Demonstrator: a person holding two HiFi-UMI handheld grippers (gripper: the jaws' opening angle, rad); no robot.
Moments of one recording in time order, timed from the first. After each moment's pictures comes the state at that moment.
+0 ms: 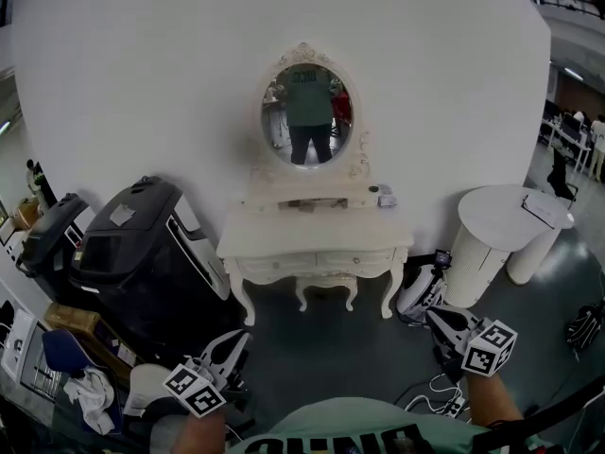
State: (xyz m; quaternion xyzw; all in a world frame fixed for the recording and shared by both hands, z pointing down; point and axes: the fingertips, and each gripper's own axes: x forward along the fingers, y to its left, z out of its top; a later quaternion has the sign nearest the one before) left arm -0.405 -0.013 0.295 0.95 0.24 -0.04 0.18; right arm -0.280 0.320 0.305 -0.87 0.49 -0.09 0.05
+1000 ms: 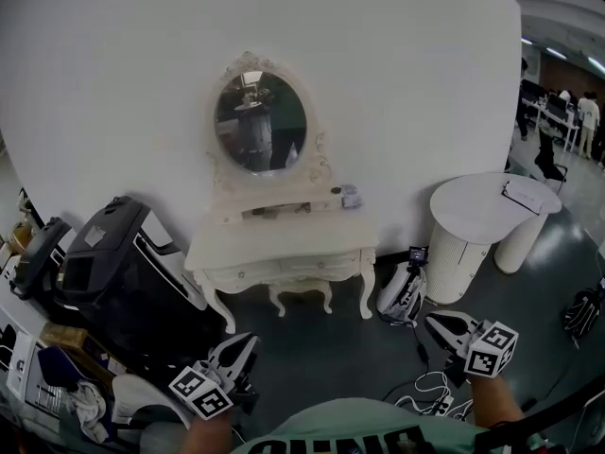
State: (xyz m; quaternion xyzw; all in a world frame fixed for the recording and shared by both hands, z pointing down) left arm -0.332 0.156 0.296 0.94 0.28 -0.01 0.18; right arm -0.242 0.480 0.325 -0.87 0.48 -0.11 0.07
